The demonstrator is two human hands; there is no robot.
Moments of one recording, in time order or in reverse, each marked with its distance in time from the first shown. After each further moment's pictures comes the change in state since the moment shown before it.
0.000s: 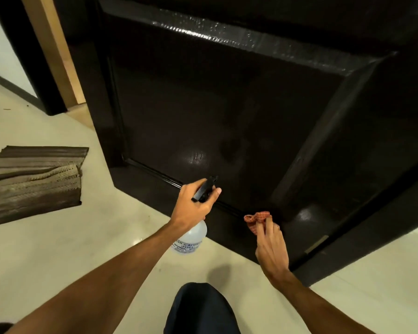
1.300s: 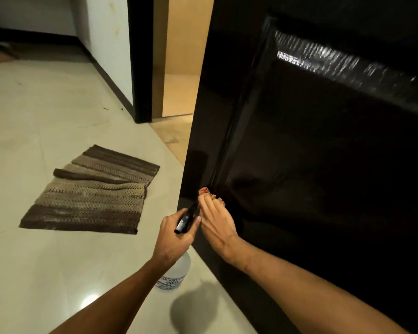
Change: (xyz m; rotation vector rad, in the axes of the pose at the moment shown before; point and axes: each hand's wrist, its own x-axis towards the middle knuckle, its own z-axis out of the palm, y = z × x) left_hand 0.080 -0.168 -0.241 0.138 0.470 -0.181; right_hand 0.270 -0.387 -0.091 -0.744 0.492 -0.922
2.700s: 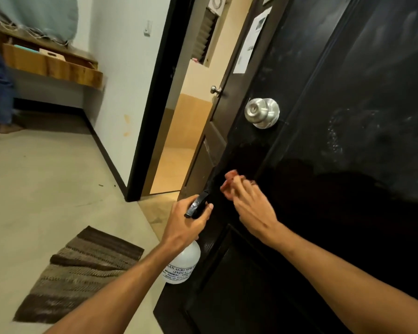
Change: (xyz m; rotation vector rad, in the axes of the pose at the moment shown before) left_hand 0.132 0.432 -0.182 -0.216 0.035 0.213; right_hand 0.020 0.413 -0.319 0.014 0.016 0.299
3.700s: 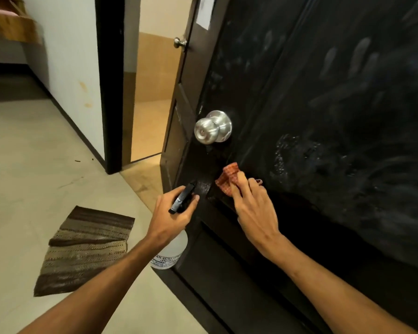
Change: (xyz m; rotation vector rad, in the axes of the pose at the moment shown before) left_hand 0.065 0.091 0.019 0.056 -0.117 -0.152; right_hand -0.030 0.099 -0.056 0.192 -0.023 0.128
